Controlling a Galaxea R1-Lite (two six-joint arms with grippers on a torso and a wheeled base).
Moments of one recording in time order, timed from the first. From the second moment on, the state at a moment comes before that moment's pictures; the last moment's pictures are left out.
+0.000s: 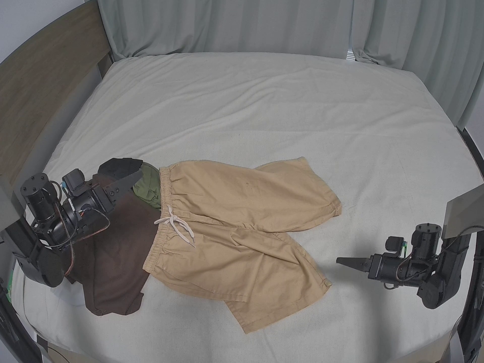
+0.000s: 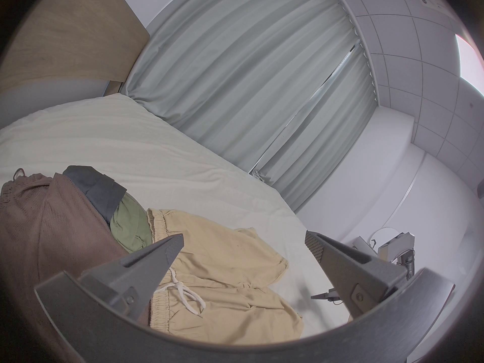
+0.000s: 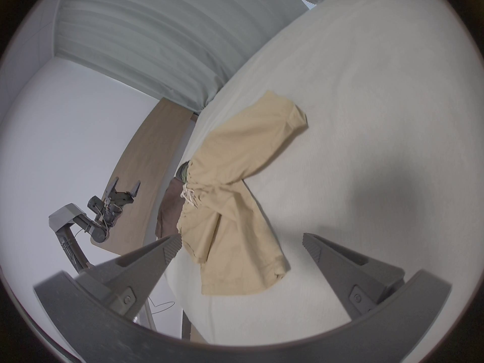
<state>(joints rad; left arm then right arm) 0.02 1.95 -0.48 -1.54 -0.63 -0.55 0.10 2.25 -0.24 -1.54 0.68 0.51</state>
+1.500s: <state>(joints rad) 0.01 1.96 -0.47 -1.54 -0.63 -0.55 0.24 2.46 -0.32 -1.54 0.58 0.52</state>
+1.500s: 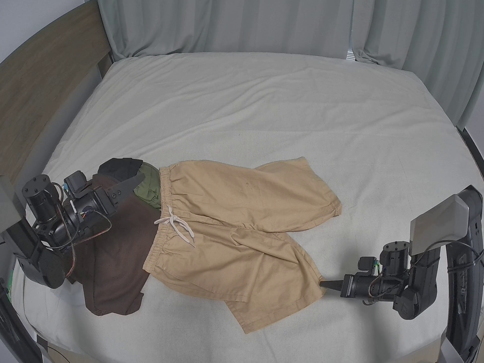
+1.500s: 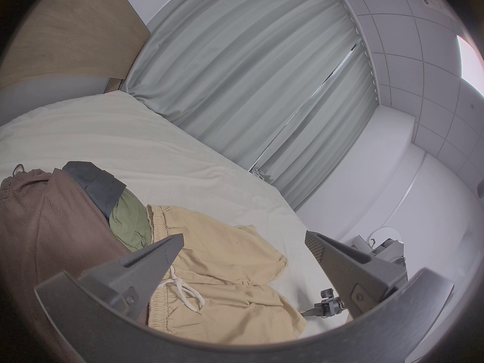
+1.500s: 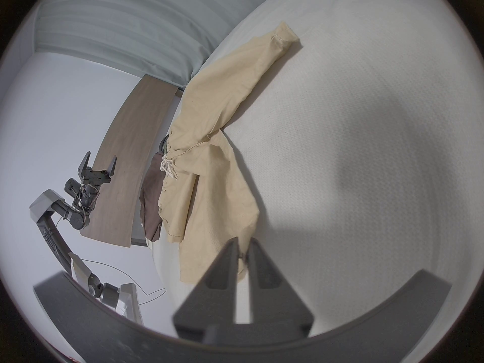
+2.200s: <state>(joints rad) 0.01 1.96 -0.47 -1.54 -0.63 -0.55 0.14 2.39 -0.38 -1.54 0.53 0.52</state>
